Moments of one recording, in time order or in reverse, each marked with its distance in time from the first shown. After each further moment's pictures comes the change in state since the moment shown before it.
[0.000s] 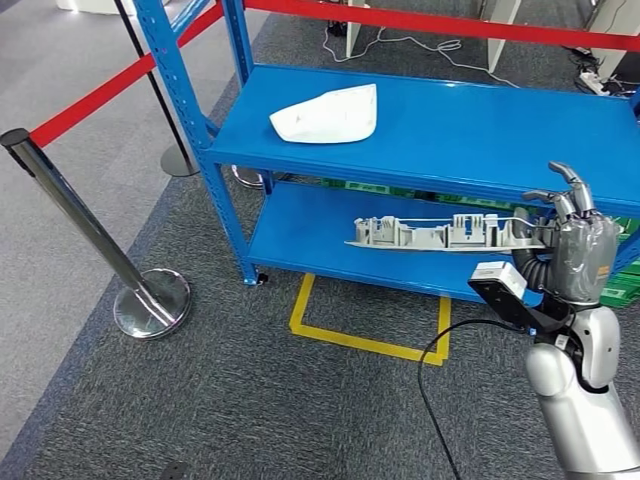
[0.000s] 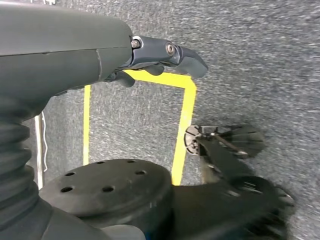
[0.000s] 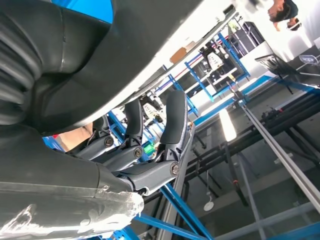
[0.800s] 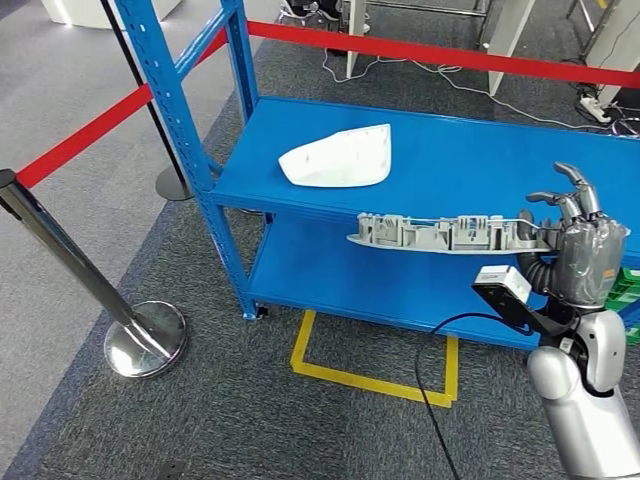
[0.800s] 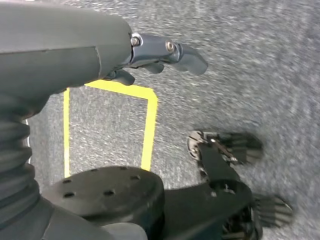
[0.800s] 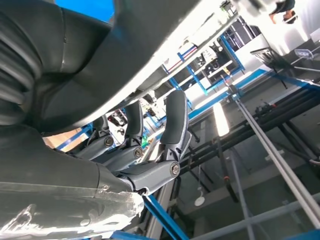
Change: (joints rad) left arm 0.000 0.001 0.000 0.000 0.000 0.002 -0.007; right arm 0.020 -0.007 -0.012 -0.018 0.003 -0.002 -0.005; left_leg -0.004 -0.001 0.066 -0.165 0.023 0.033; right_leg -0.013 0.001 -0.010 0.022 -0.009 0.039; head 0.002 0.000
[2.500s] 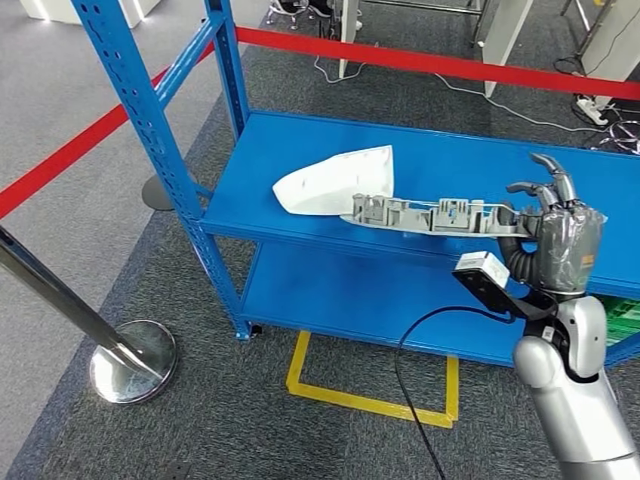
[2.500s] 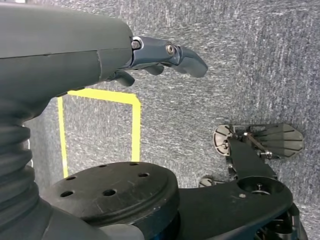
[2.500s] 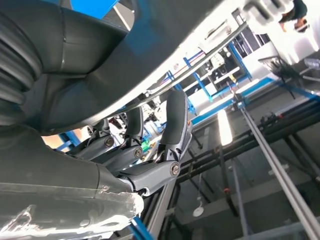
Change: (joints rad) left arm 0.010 -0.007 -0.023 0.000 -0.022 -0.003 -0.015; right arm -0.047 -0.004 0.071 0.033 0.034 -0.007 0.066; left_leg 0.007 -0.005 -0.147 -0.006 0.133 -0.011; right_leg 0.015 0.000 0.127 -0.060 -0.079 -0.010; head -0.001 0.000
